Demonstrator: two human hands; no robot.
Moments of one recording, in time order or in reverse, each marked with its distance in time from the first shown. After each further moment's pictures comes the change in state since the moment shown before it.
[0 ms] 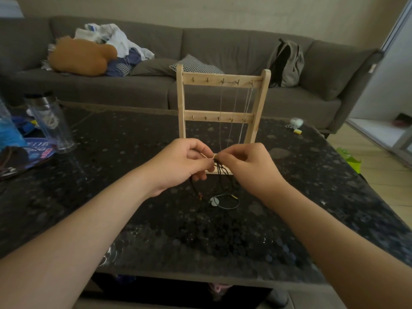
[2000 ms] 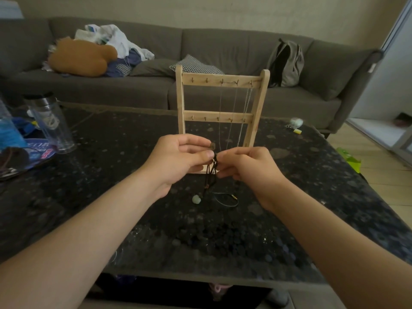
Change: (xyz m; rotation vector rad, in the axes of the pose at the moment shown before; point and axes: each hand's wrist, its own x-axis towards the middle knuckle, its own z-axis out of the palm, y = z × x) left_hand -0.004 0.006 0.007 -0.258 0.224 -0.061; right_hand -0.006 -0.006 -0.006 0.367 -0.073 0.223
